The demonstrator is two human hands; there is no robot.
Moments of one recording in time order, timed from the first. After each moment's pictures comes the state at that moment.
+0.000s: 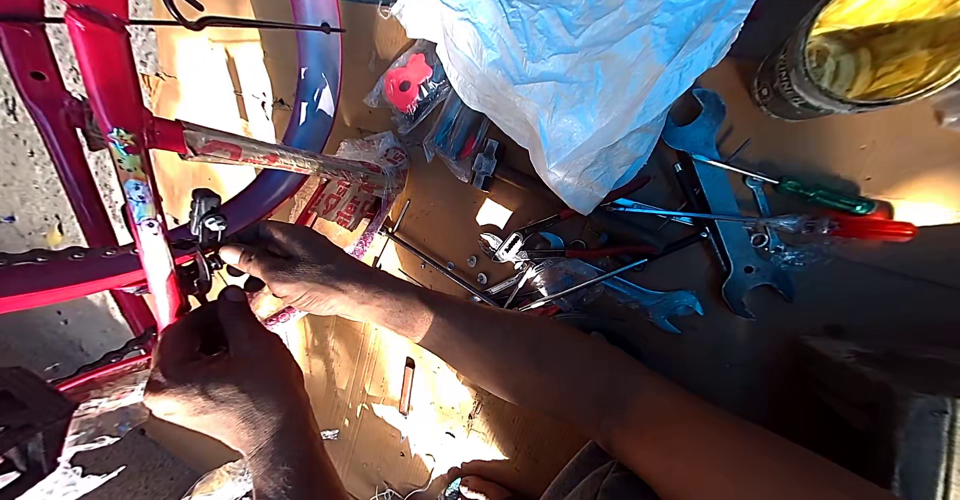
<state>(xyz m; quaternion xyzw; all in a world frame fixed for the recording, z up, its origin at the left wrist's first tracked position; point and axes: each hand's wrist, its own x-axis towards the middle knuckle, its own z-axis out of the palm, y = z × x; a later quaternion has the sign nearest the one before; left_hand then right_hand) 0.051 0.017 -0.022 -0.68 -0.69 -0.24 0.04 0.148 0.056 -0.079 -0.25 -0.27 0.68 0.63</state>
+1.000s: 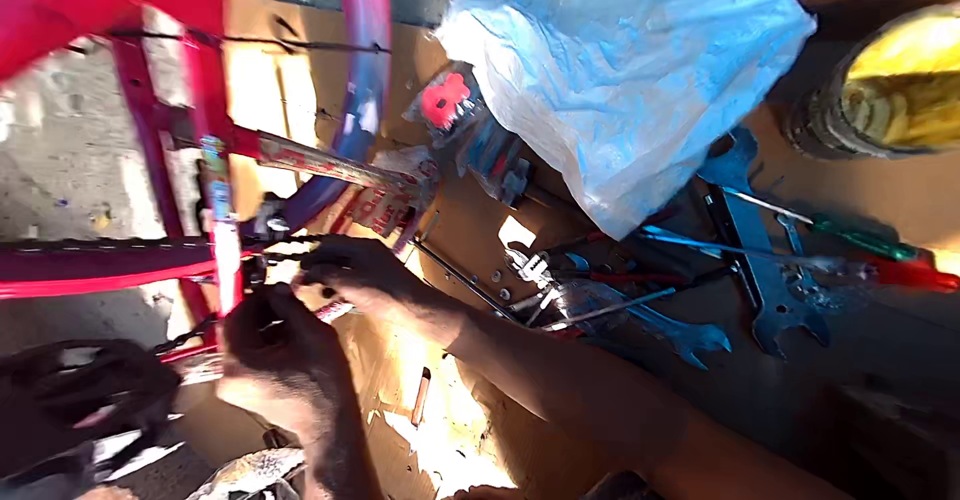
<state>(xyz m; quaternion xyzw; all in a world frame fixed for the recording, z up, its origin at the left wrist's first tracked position) 0.057 0.013 -0.024 -0.69 -0.68 -0.24 0.07 0.147 0.042 -0.096 -0.32 -0.30 0.65 0.63</state>
